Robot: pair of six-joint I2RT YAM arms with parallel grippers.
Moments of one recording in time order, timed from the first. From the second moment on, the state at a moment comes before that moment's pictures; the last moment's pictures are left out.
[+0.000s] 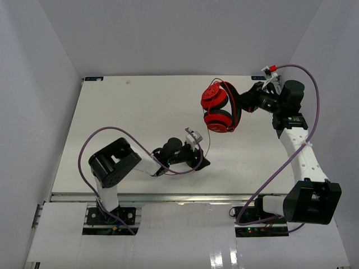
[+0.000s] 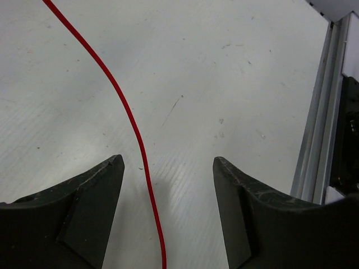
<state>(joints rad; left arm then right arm) -0.89 1.84 0.69 0.86 0.32 -0.30 -0.02 1.25 1.09 0.00 -0.96 0.34</state>
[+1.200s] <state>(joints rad) -1.37 1.65 0.81 0.30 -0.06 -0.31 0.08 1.24 1.05 -0.17 -0.24 0.21</state>
